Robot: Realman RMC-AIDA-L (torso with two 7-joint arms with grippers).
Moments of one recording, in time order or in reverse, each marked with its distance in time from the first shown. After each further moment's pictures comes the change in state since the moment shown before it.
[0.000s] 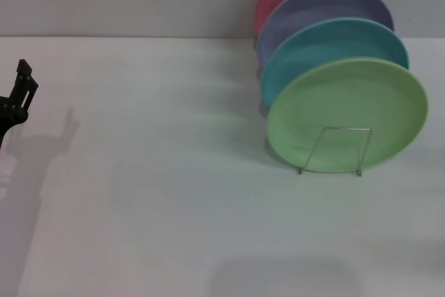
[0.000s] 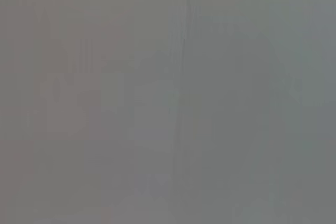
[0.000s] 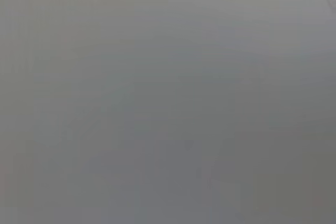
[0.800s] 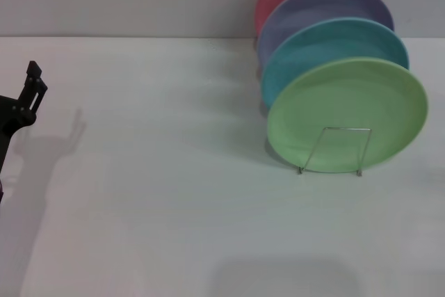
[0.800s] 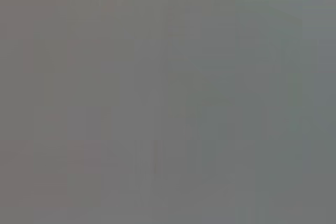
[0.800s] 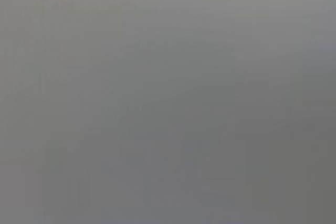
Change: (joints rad) left arm 0.002 0.002 0.039 0.000 0.005 0.019 0.013; right arm -0.081 0.007 -0.024 -0.013 -0.061 -0.089 0.104
